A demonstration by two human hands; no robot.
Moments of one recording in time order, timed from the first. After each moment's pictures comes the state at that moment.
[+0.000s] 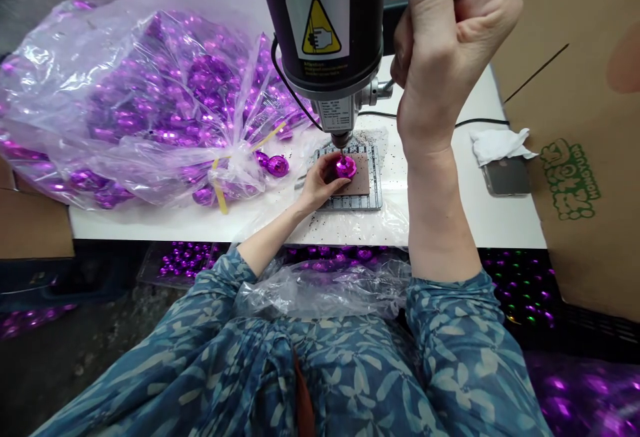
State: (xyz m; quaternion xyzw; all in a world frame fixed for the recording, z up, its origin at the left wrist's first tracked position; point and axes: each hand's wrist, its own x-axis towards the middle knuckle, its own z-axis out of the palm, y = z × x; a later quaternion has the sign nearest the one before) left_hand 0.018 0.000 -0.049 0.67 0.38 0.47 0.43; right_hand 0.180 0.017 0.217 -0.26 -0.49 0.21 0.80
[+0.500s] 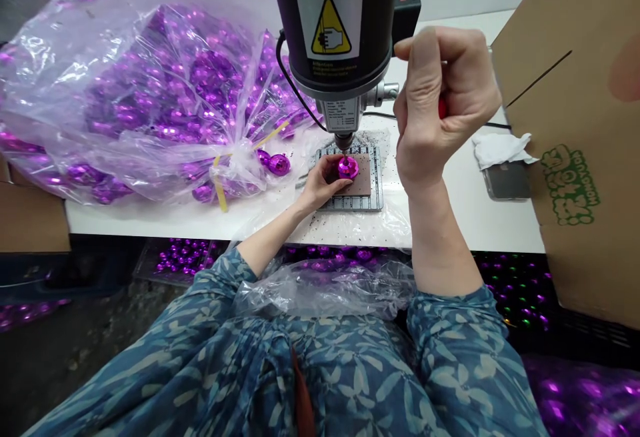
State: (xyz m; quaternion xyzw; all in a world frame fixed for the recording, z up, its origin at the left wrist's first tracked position) left_hand 0.019 -0.003 -0.046 0.67 0.38 0.48 0.41; right_hand 0.190 0.001 0.168 -0.21 -0.53 0.13 0.81
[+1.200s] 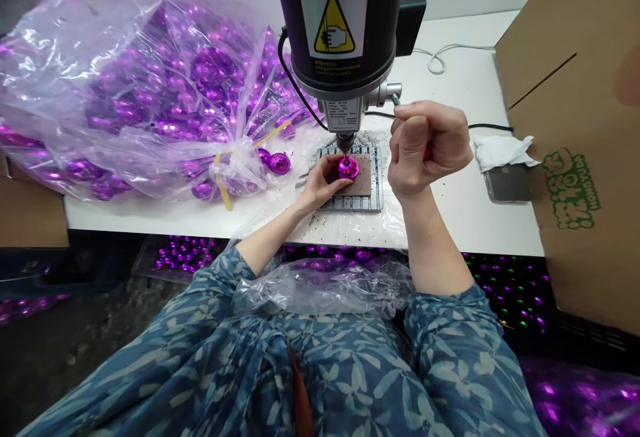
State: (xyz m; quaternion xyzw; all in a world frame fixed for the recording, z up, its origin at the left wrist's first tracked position) left_hand 0.020 -0.005 -0.040 0.66 0.39 0.48 0.43; right_hand 0.190 0.019 0.116 -0.18 -0.52 0.00 0.84
